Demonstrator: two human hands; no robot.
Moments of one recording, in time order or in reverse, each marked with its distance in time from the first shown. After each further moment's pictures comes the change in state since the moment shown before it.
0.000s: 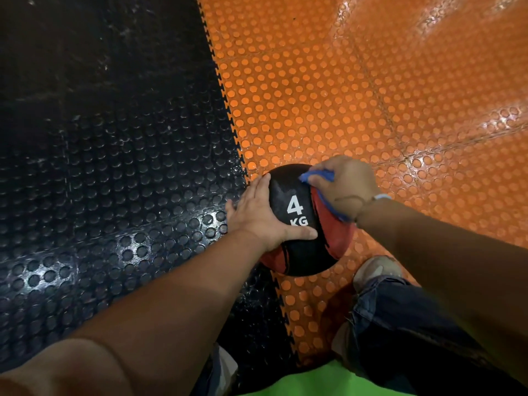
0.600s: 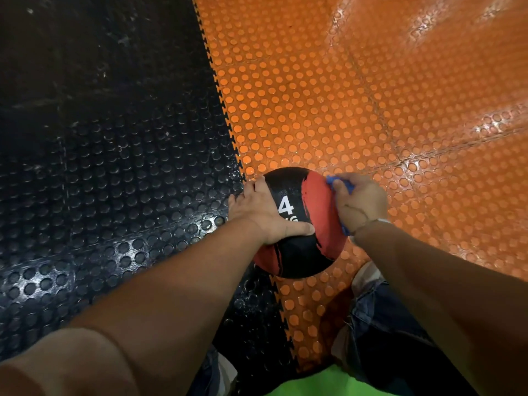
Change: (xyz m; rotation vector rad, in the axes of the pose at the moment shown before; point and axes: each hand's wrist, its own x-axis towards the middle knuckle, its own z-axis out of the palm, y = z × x) left_hand 0.011 0.014 -0.017 0.167 -0.064 -0.033; right_hand -0.012 0.033 0.022 0.189 0.272 0.283
